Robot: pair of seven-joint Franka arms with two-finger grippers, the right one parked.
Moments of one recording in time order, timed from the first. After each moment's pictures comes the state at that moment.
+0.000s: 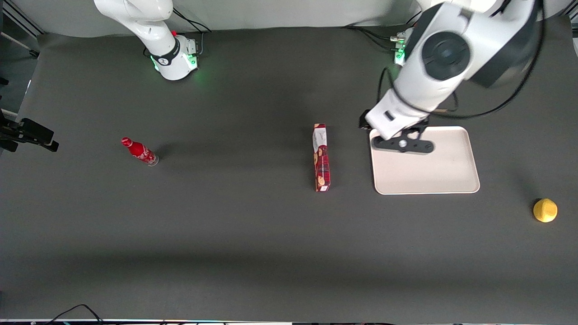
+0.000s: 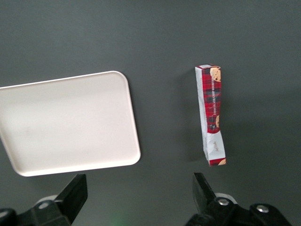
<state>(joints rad) -0.36 0.19 -0.16 -1.61 -0.01 1.66 -0.40</state>
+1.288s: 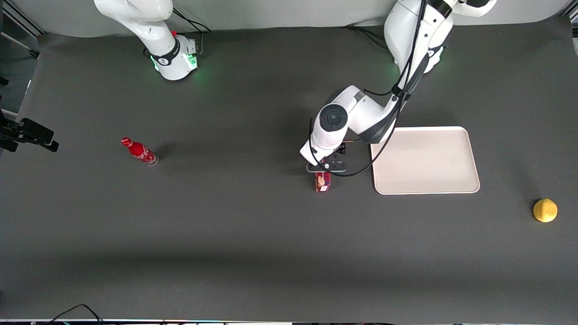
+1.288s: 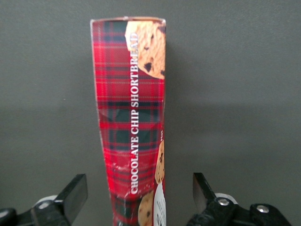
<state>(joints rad) -0.51 0.55 -0.24 -1.87 0.04 2.36 -0.77</state>
